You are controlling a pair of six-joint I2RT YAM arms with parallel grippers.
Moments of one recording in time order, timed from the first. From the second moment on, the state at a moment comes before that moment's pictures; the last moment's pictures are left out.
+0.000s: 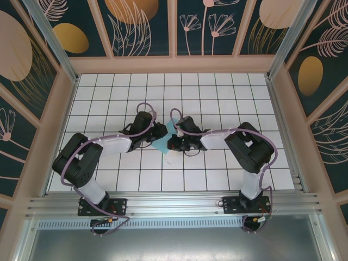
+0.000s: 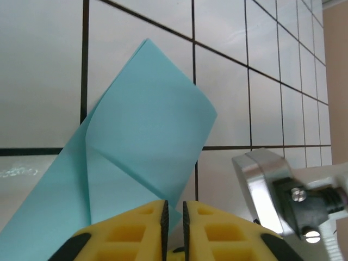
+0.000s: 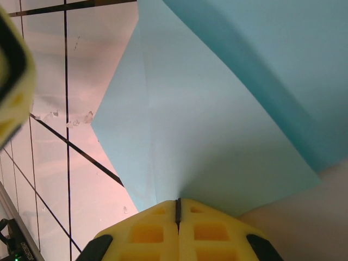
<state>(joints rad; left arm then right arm) -0.57 1.65 0.76 0.21 0.25 -0.89 0.75 1.86 0.90 0.07 -0.42 0.77</state>
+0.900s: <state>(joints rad) -0.60 1.76 0.62 0.43 0.24 -1.06 0.74 1.68 0.81 0.08 -0.46 0.76</state>
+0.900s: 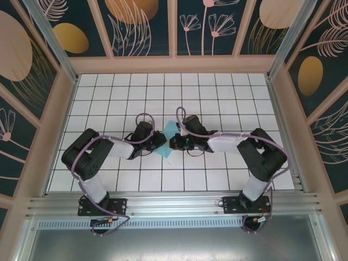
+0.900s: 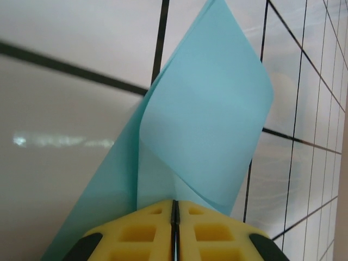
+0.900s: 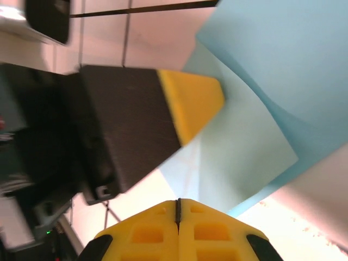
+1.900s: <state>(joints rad) -0.71 1.70 0.56 0.44 0.13 -1.21 0.80 1.70 0.71 0.16 -0.49 0.87</state>
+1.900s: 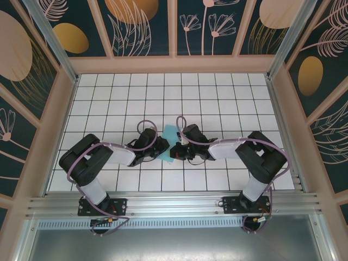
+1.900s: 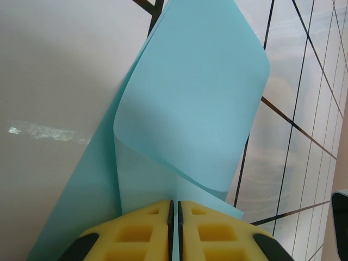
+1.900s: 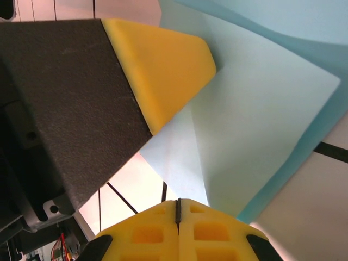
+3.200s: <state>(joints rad) -0.63 1.73 0.49 0.63 0.18 -1.14 0.77 1.78 0.75 0.18 -0.57 0.89</state>
